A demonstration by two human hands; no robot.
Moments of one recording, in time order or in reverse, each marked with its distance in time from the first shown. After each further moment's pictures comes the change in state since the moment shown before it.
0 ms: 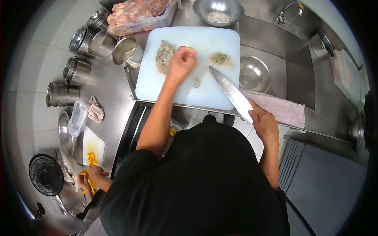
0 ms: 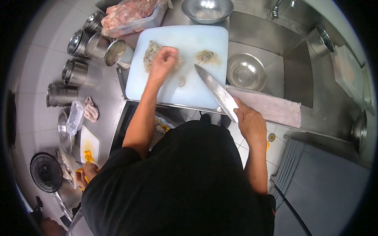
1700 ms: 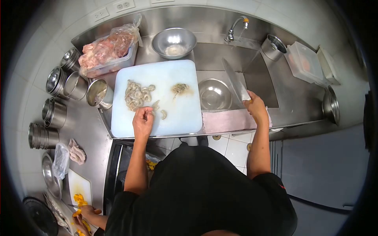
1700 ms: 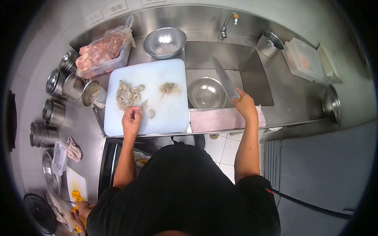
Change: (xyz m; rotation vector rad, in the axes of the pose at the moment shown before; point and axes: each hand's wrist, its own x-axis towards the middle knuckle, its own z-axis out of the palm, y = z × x) left_hand -0.071 -0.037 -0.028 0.392 0.154 0.133; right_hand 0.081 0.107 -0.068 0.278 0.362 0.182
